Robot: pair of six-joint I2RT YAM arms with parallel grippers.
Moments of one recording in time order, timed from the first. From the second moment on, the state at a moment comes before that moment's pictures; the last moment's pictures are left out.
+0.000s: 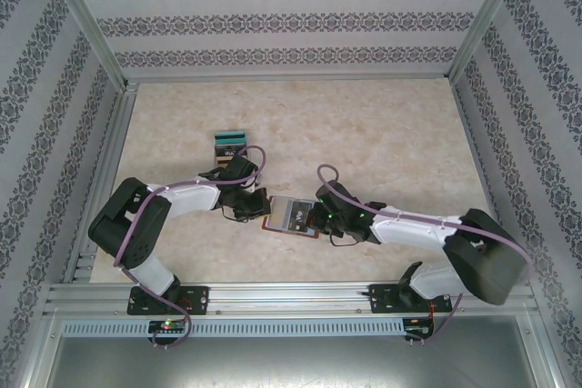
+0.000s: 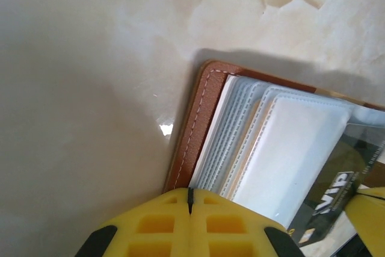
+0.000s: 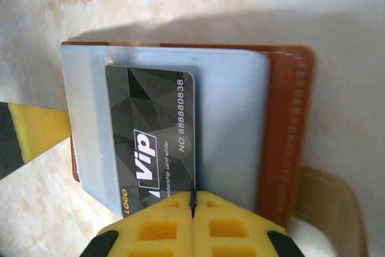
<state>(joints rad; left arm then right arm) -0.53 1.64 0.78 -0.28 0.43 -0.78 0.81 1.33 0.53 -0.13 -0.11 1.10</state>
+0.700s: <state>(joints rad) -0.48 1.41 0.87 -0.33 0.52 -0.81 0.74 0.98 0.54 -0.25 -0.11 0.98</state>
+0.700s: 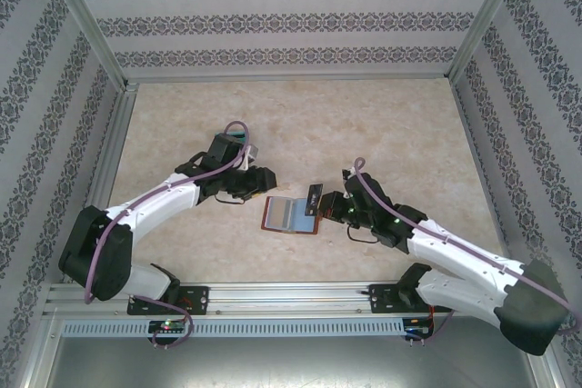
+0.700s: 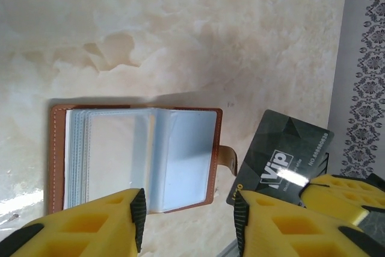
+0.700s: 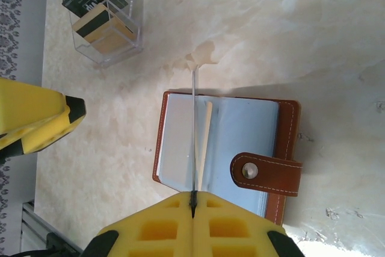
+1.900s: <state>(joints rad) -0.37 1.40 0.75 0.24 0.92 -1.13 0.62 1.13 0.62 0.18 -0.49 1.06</state>
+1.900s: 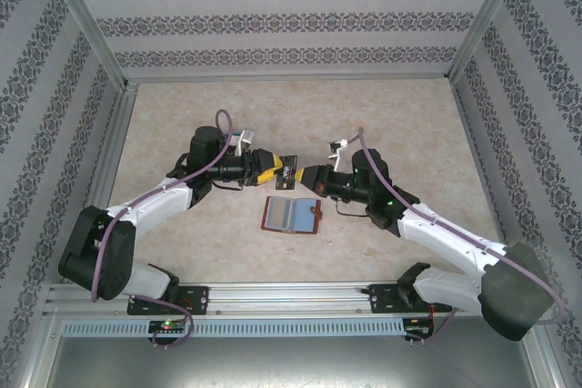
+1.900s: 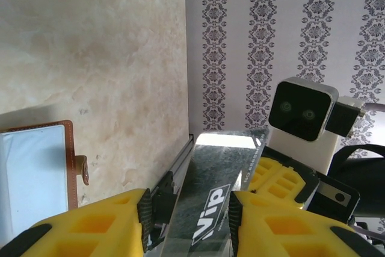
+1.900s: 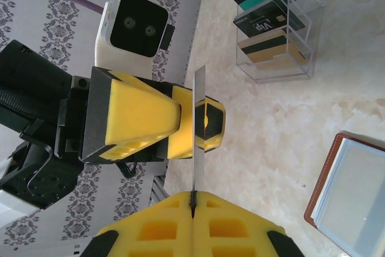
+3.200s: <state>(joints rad) -0.35 1.32 1.19 -0.64 0.47 -0.43 0.58 0.98 0.64 -0.14 -0.36 0.90</state>
